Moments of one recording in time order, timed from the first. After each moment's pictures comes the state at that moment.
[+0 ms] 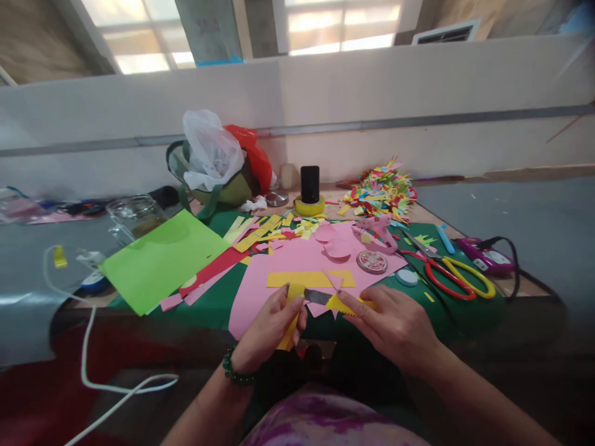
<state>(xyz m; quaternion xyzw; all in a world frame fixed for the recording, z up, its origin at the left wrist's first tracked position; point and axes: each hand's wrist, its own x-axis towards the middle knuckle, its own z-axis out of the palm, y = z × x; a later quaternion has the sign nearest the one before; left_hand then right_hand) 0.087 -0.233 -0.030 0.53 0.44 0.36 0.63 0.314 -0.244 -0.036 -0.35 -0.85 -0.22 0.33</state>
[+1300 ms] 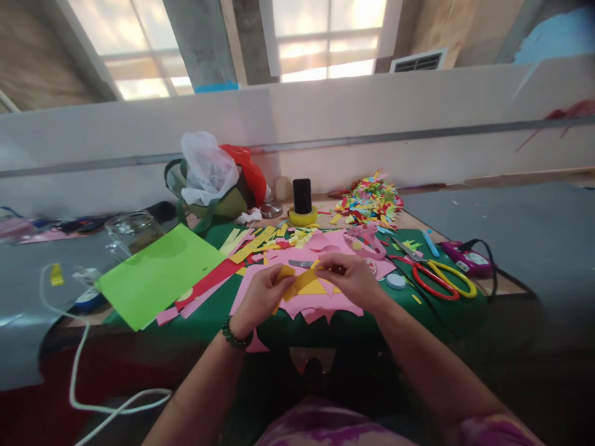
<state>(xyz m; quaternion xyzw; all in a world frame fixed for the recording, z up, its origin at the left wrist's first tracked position) 0.076 -0.180 -0.015 0.70 0.47 0.40 0.36 0.280 -0.176 -0.019 -0.39 -0.73 0.27 0.50</state>
